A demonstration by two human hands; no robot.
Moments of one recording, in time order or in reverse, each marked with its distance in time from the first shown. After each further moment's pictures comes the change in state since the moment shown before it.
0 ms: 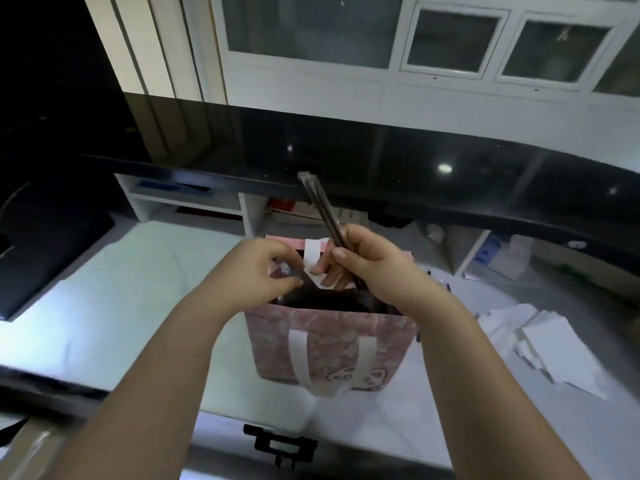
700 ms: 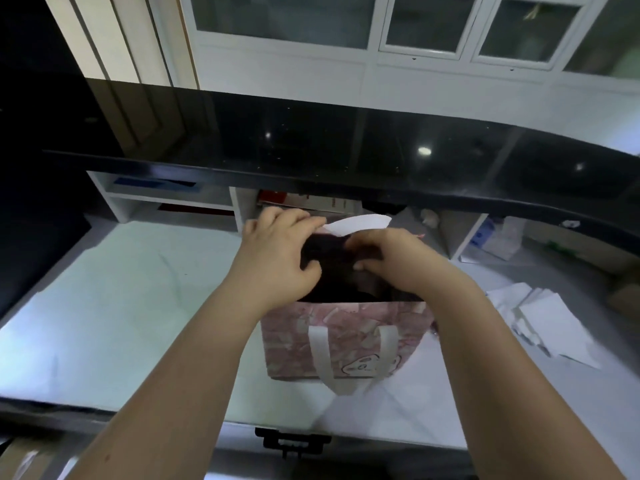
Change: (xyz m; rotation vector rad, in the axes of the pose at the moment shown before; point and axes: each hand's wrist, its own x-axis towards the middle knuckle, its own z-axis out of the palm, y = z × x) left_hand 0.020 0.004 0.002 0.341 0.075 0.241; right_hand 0.021 0.004 -0.011 -0.843 0.083 0.325
